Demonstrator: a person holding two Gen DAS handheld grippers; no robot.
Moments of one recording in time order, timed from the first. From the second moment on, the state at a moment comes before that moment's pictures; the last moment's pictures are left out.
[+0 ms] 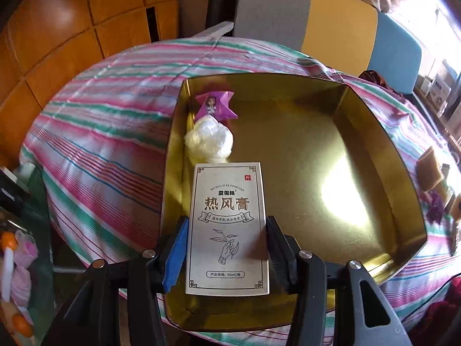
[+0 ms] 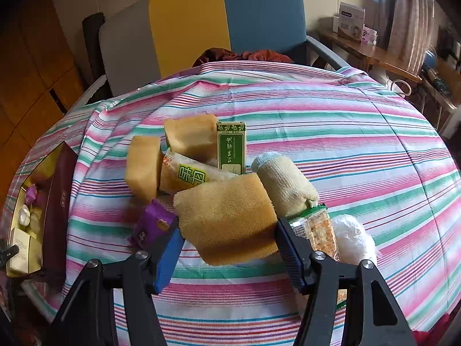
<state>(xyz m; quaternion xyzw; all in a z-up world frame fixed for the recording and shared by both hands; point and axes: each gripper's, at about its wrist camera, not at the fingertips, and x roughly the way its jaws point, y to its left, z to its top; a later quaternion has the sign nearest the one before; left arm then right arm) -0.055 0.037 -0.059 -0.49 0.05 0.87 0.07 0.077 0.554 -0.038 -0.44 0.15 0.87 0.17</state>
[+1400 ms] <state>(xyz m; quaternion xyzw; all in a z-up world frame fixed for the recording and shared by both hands) -0.052 -0.027 -0.018 -0.43 -0.05 0.89 0.14 -0.037 0.324 0.024 -0.41 0.08 0.90 -0.07</state>
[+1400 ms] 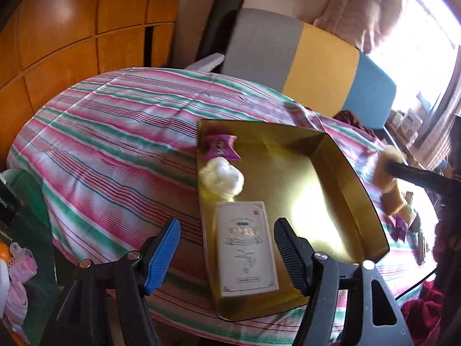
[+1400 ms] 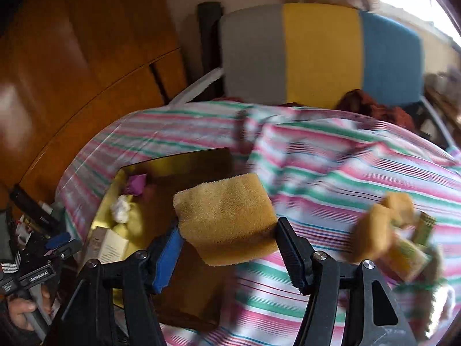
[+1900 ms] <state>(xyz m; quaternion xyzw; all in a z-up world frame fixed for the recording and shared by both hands) -0.062 -0.052 -0.041 -0.46 -0.09 0.87 0.14 -0.192 0.168 -0.067 -0.53 0.02 0.84 -0.11</state>
